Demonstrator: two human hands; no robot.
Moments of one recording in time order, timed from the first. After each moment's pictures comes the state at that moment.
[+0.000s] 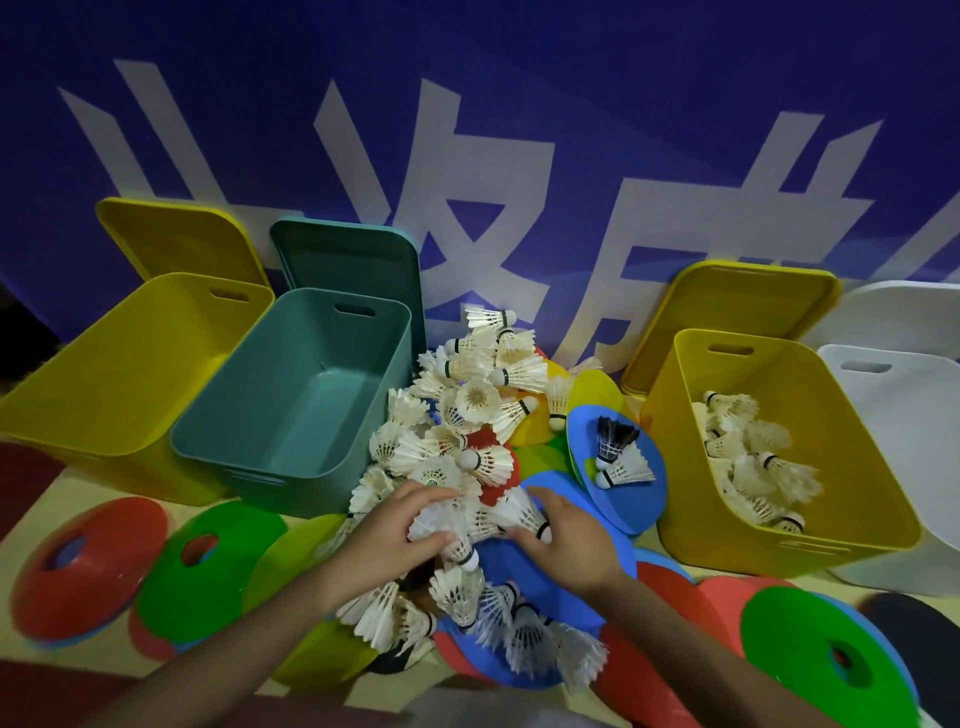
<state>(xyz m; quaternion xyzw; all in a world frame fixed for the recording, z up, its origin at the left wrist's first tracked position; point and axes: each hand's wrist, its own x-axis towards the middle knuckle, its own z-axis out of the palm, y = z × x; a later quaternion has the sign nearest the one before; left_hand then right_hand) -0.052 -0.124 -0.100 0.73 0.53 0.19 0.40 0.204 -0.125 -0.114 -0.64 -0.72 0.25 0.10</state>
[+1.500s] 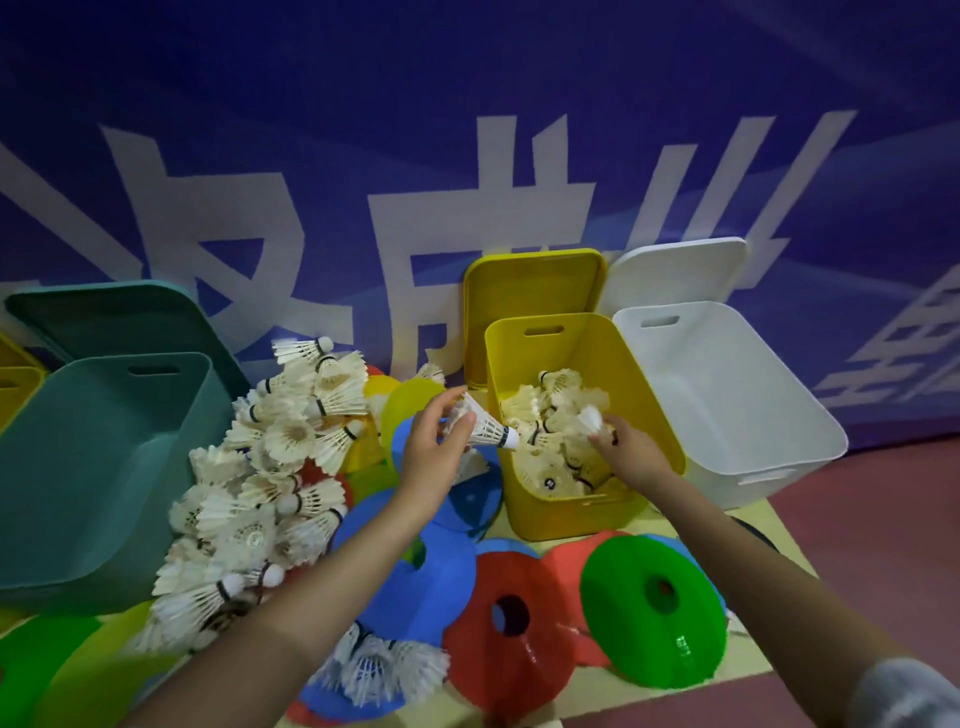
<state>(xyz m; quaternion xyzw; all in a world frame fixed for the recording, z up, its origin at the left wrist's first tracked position) 0.236 -0.065 -0.042 0.57 0.48 0.43 0.50 0.501 -0.097 -0.074 -0.81 -0.50 0.25 0.16</state>
